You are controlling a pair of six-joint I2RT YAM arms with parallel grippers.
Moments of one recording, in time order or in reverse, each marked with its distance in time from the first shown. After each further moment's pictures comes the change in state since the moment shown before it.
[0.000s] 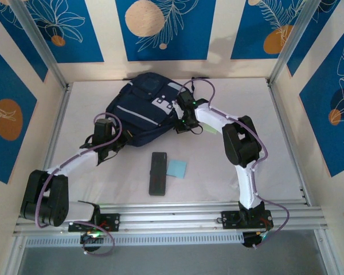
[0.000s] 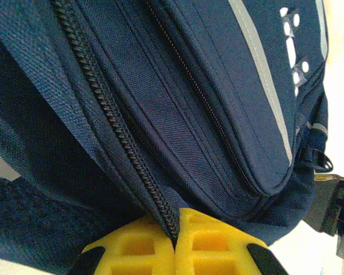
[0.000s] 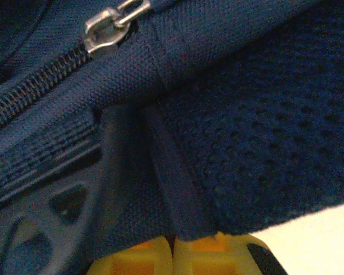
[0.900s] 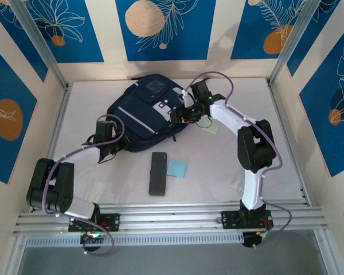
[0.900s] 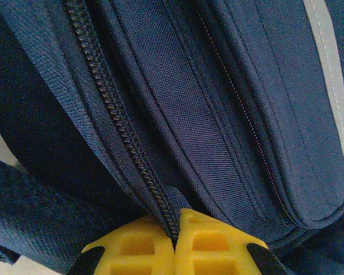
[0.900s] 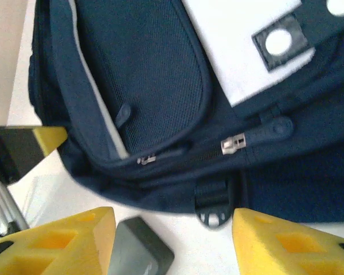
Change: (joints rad) left arm 0.036 0.128 0.002 -0.006 -0.026 0.178; right arm -0.076 -0.122 -0.037 0.140 -0.413 0.146
